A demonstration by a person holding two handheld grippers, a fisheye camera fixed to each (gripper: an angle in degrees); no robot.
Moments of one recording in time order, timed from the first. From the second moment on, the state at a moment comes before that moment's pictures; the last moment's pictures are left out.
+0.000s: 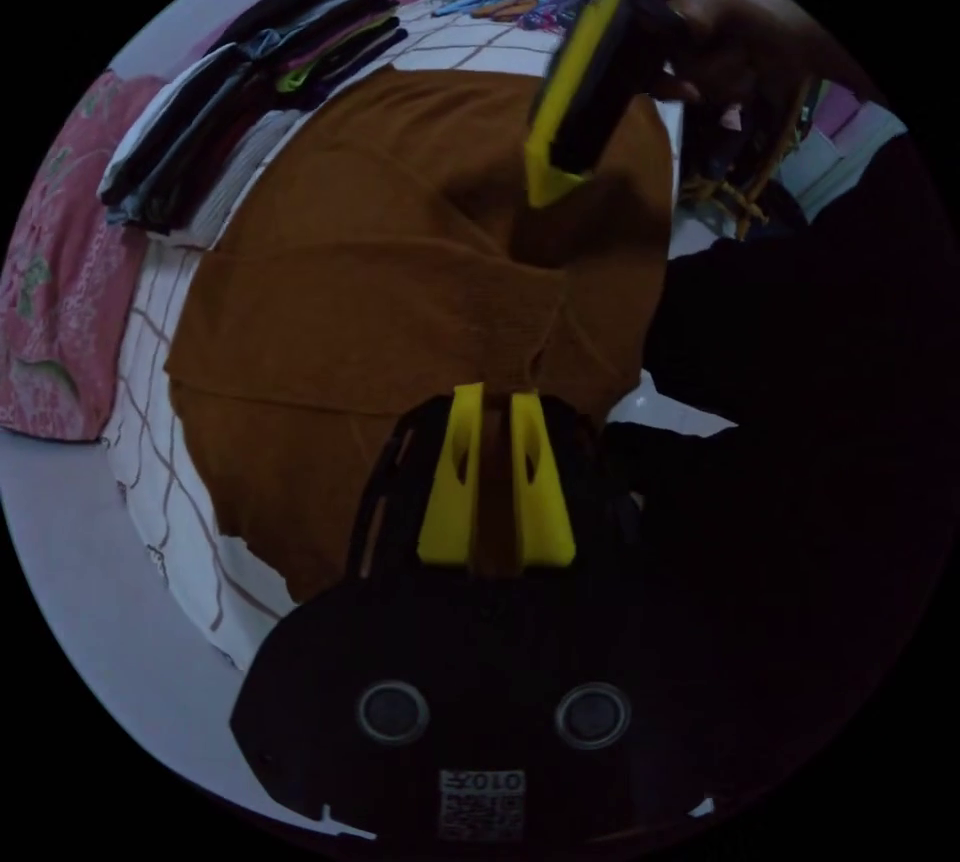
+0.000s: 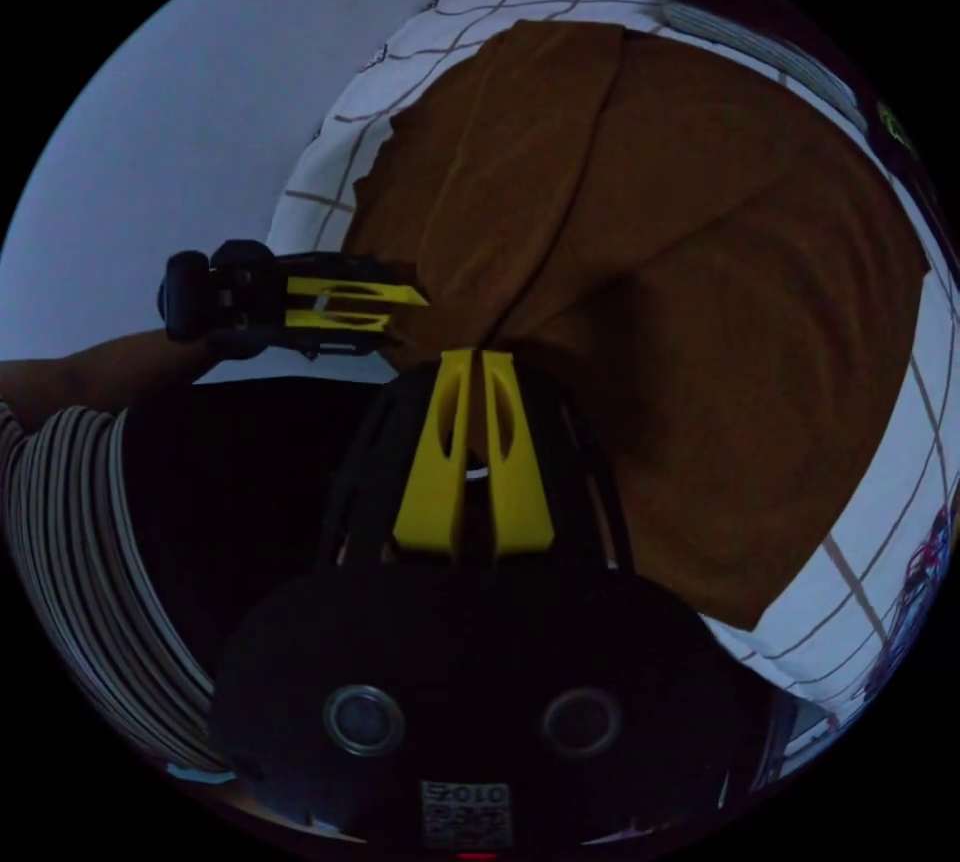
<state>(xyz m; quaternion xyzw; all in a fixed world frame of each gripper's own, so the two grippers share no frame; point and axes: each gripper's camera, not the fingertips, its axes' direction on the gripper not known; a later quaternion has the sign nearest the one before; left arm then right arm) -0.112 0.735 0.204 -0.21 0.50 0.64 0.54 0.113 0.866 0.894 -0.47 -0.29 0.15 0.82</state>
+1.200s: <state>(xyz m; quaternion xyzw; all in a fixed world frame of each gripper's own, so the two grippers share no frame) 0.024 0.668 0.381 -0.34 0.62 0.56 0.43 0.248 0.762 1.129 -0.40 -0.31 0.33 0.80</state>
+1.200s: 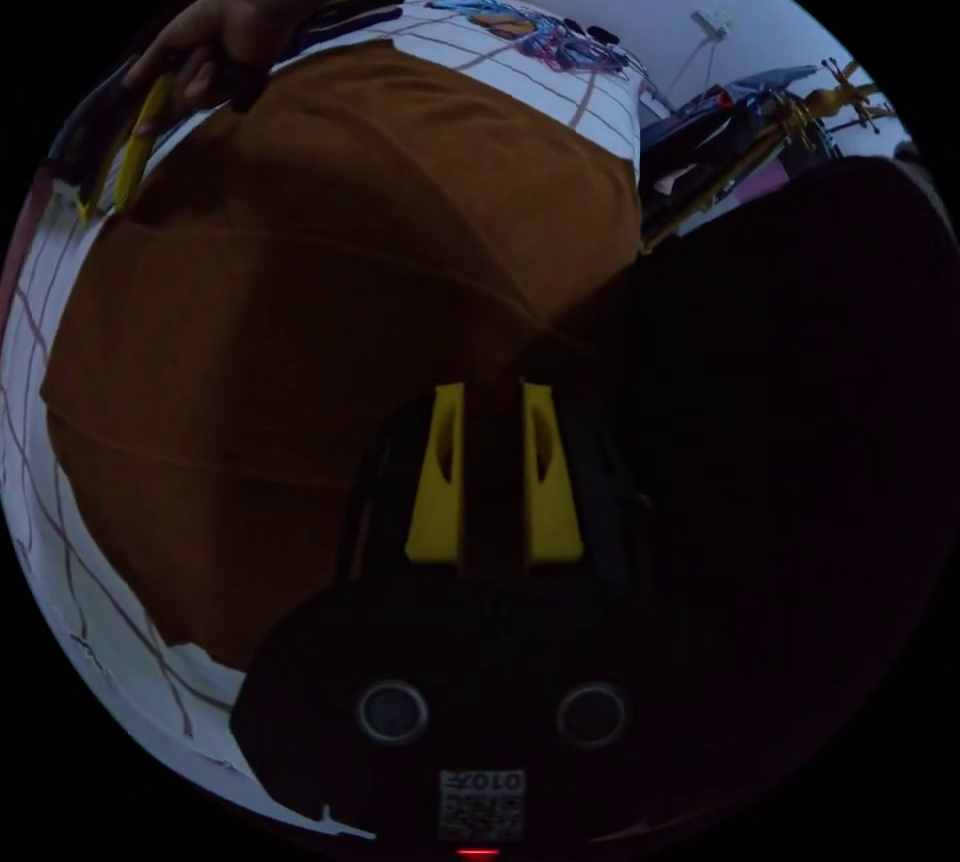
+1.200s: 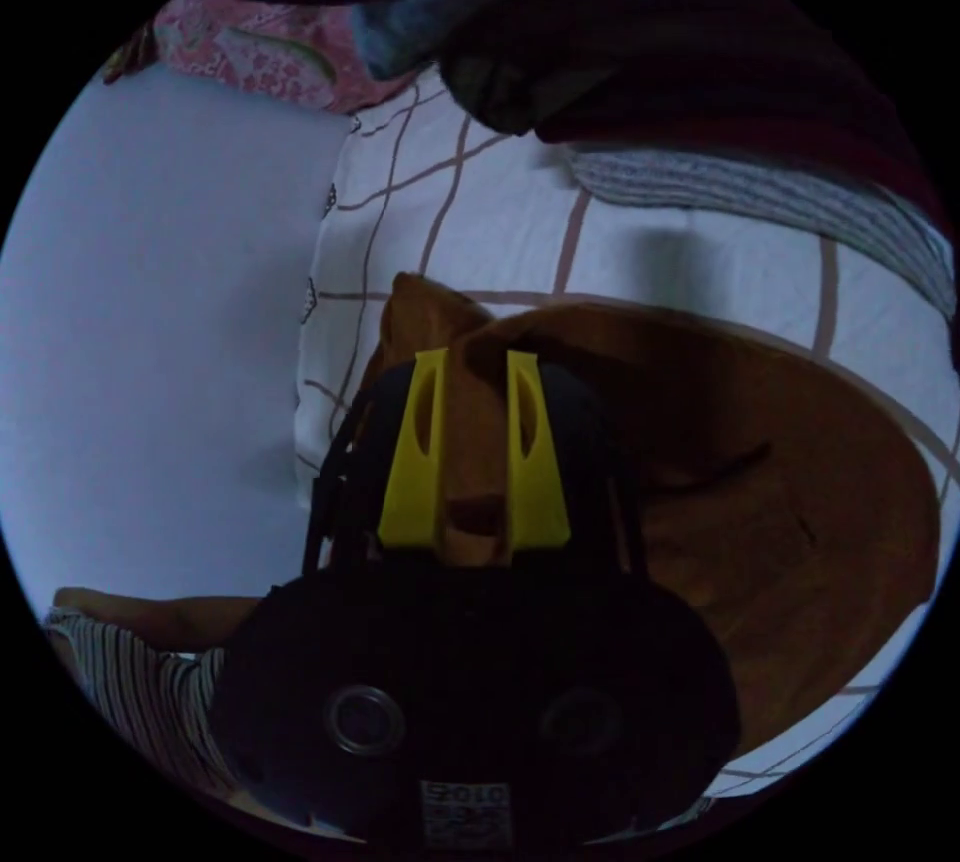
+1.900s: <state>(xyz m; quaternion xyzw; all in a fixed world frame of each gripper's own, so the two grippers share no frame) 0.006 0.648 0.438 -0.35 0.61 0.57 0.43 0.221 0.735 1.123 -0.34 -0.24 0.32 0.85</state>
